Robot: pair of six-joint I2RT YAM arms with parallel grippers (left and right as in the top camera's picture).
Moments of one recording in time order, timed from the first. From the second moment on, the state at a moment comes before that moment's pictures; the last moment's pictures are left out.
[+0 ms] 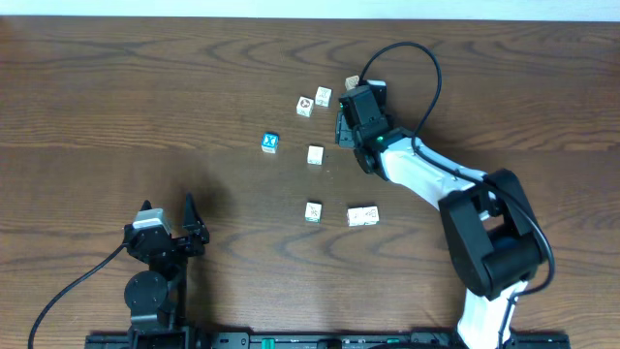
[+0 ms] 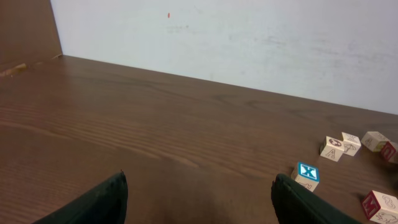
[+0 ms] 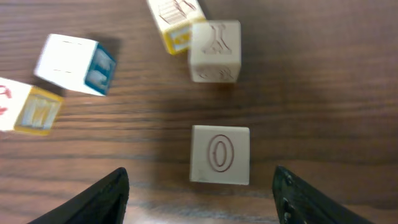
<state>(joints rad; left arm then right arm) 0.06 0.01 0.02 -0.11 -0.05 -0.15 0.48 2.01 1.23 -0.14 0.30 0.50</state>
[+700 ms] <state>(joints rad) 0.06 0.01 0.02 -0.11 -0.05 -0.15 0.40 2.06 1.24 -0.11 0.22 0.50</state>
